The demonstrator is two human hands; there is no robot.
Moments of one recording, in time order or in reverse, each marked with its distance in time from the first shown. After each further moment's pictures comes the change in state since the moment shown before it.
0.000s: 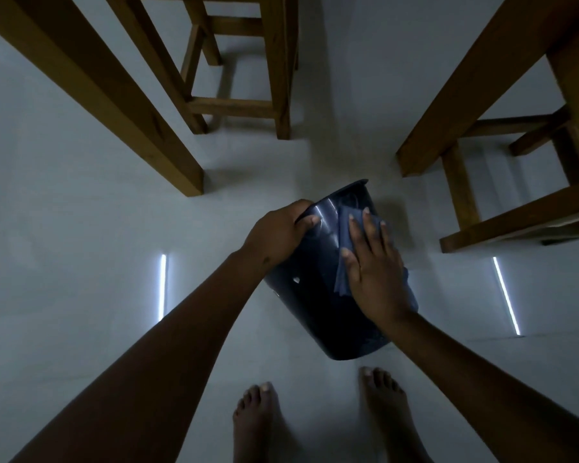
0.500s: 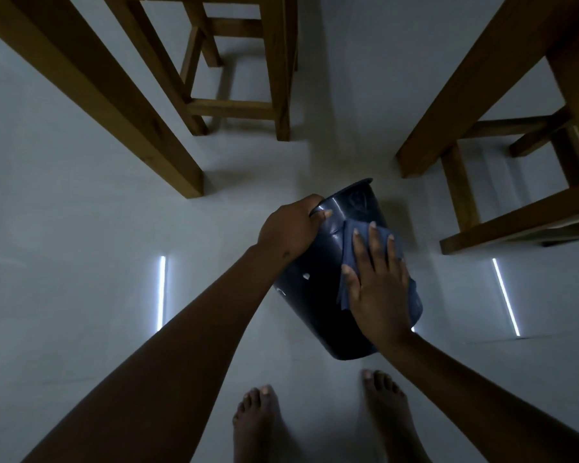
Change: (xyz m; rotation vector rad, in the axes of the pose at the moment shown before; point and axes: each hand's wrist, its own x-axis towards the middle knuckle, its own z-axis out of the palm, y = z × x) left_hand 0.013 0.016 0.005 -0.005 0.034 -0.029; right_hand -0.023 0.002 0.012 -0.101 0.046 0.054
